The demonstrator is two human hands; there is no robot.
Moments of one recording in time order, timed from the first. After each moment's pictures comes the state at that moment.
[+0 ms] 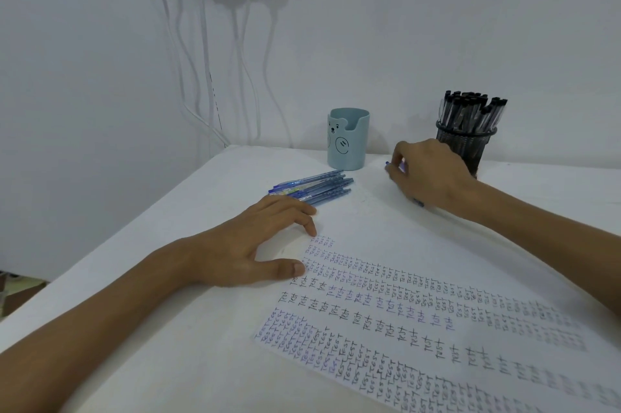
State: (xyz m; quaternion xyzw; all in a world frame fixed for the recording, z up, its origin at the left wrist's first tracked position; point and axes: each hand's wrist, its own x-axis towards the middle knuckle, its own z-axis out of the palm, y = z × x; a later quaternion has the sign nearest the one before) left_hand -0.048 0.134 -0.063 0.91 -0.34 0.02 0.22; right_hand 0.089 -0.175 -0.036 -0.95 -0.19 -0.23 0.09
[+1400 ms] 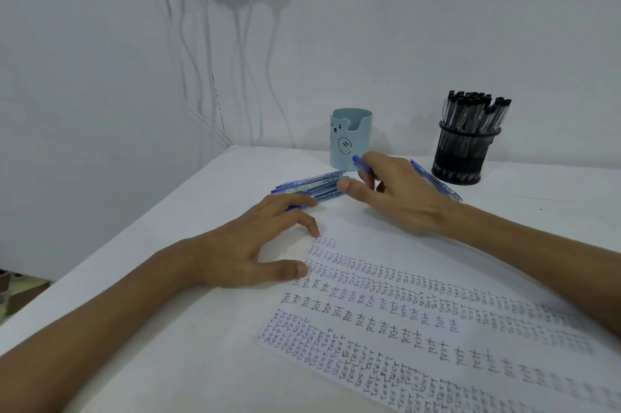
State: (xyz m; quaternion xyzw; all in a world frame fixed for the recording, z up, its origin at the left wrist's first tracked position) left_hand -0.054 0.131 -0.058 0.92 -0.32 0.01 0.21; right_hand 0.051 -0.139 -0.048 -0.87 -0.36 -0.14 0.31
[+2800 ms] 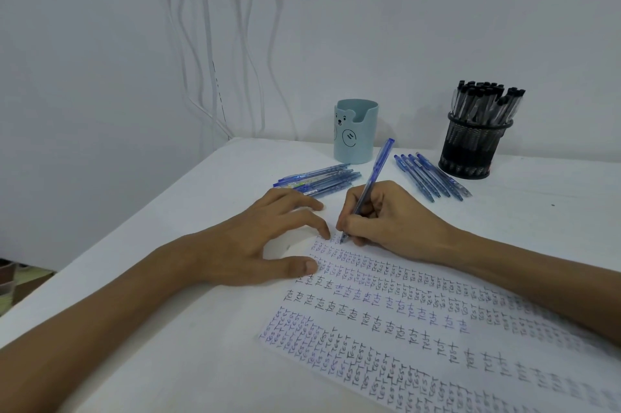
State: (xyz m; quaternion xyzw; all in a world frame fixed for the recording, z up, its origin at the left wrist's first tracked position) left_hand -0.051 0.127 -0.062 0.92 -0.34 0.03 0.19; right_hand 0.005 -0.125 -0.055 -0.80 -0.34 0.09 0.49
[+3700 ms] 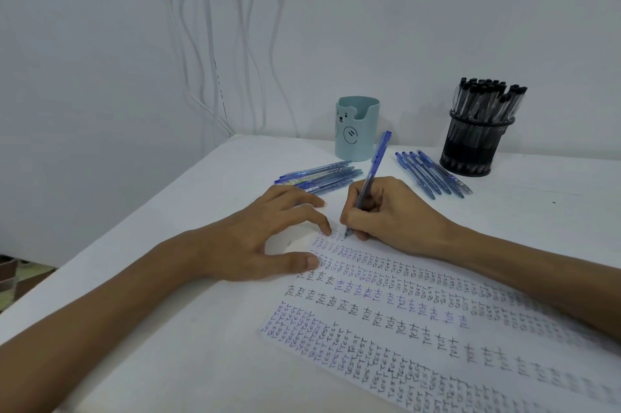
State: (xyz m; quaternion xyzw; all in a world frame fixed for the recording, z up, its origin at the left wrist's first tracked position) left_hand -0.051 0.127 -0.062 0.92 -0.33 0.03 0.20; right_hand 0.005 -0.122 -0.054 -0.82 -0.32 0.05 0.47
